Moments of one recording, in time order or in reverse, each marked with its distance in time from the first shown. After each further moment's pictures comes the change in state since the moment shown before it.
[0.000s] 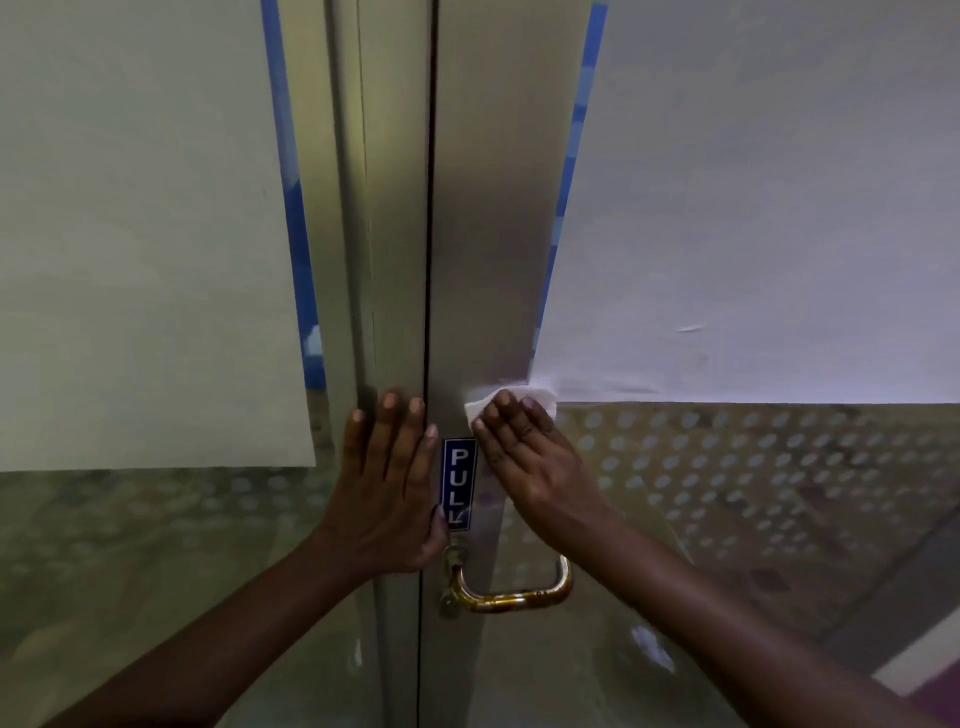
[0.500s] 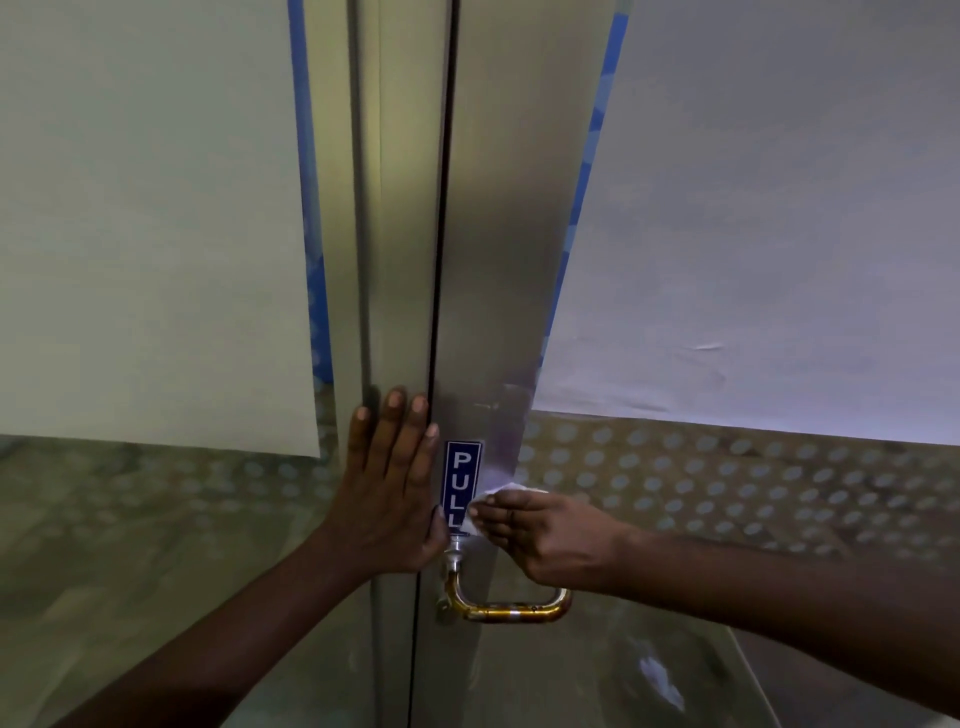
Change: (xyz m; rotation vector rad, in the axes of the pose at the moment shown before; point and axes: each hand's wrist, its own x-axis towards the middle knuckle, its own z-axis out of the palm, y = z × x) left_hand -0.002 0.007 0.003 0.012 -0.010 -0.077; right_hand -0.036 0.013 0.003 -0.028 -0.398 -0.619
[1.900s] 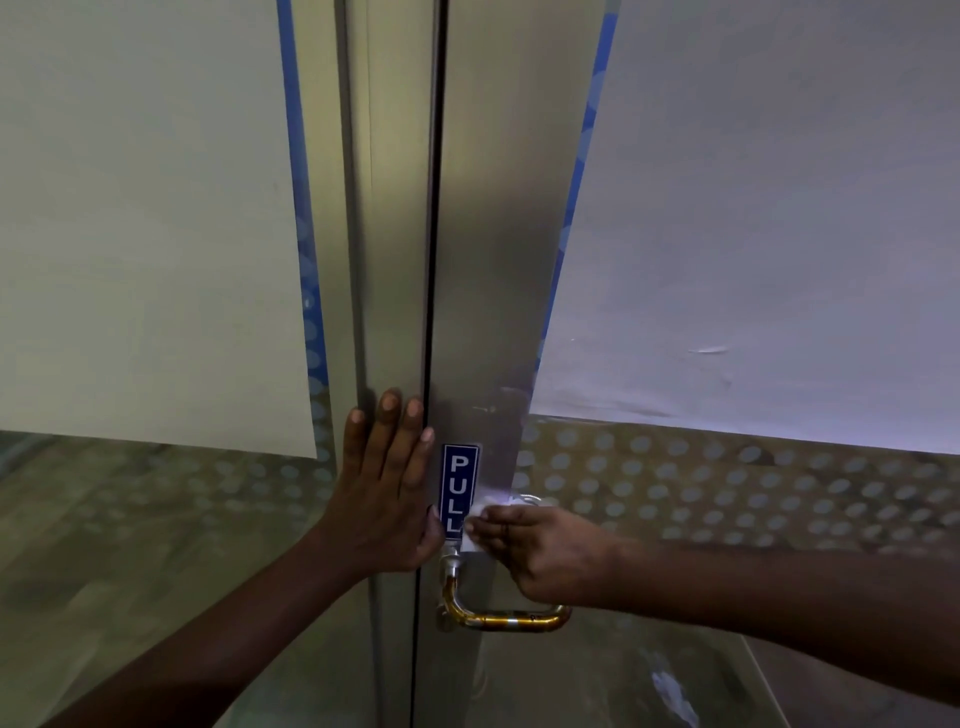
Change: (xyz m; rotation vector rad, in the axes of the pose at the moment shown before) left_hand 0.002 0.000 -0.001 0.041 0.024 0.016; right_hand 0.000 -0.006 0.006 0.010 -0.007 -0.053
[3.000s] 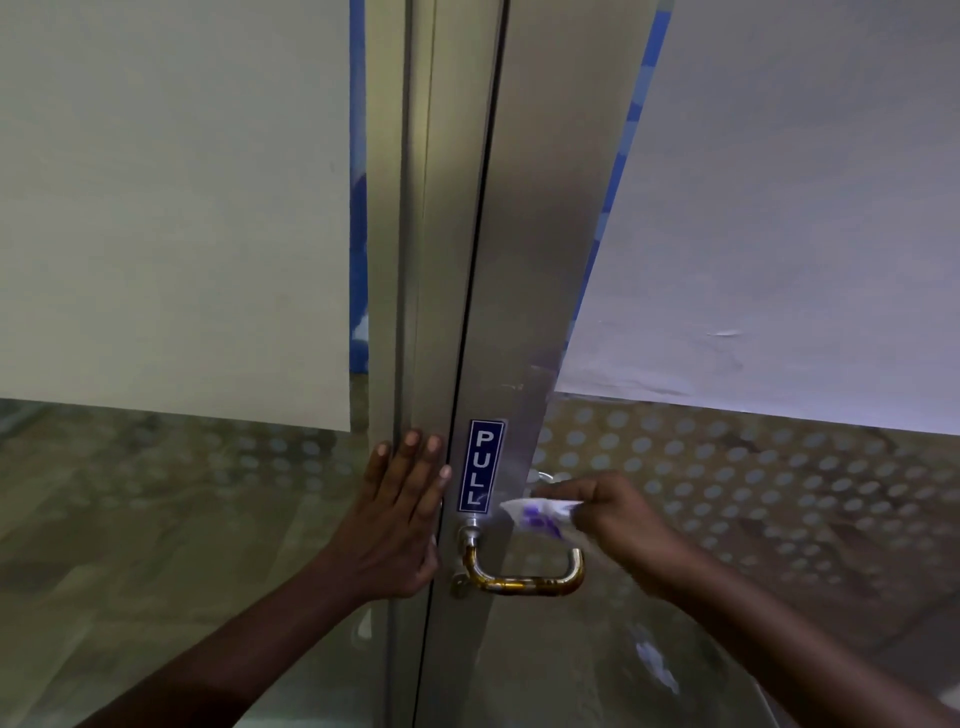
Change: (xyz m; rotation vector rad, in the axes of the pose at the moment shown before) left_hand -0.066 0.008 -0.007 -0.066 -0.229 0.026; right_hand -0.004 -0.005 -0.071 1.690 0.157 1.290
